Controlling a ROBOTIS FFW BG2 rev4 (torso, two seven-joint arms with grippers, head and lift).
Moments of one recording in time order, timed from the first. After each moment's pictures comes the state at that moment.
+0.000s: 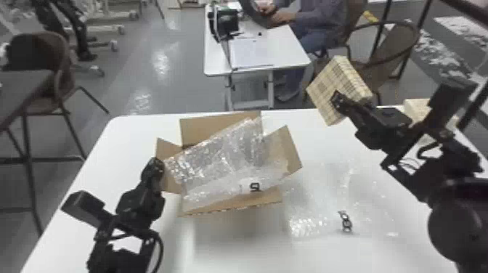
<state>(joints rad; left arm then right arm) 0.24 0.04 0.10 -1.65 0.56 -0.20 -0.24 -0.10 -0.05 -0.02 -1.80 -0.36 0.36 0.52</state>
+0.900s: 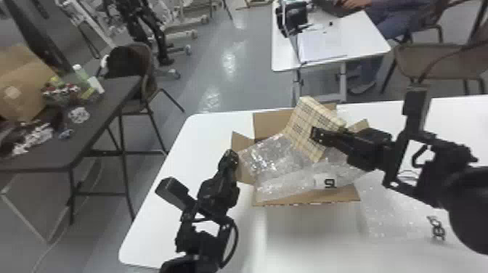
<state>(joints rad) 0.22 0.04 0.09 -1.63 0.56 -0.20 -0.25 -0.27 -0.07 0.31 -1.53 -0.51 0.50 0.62</state>
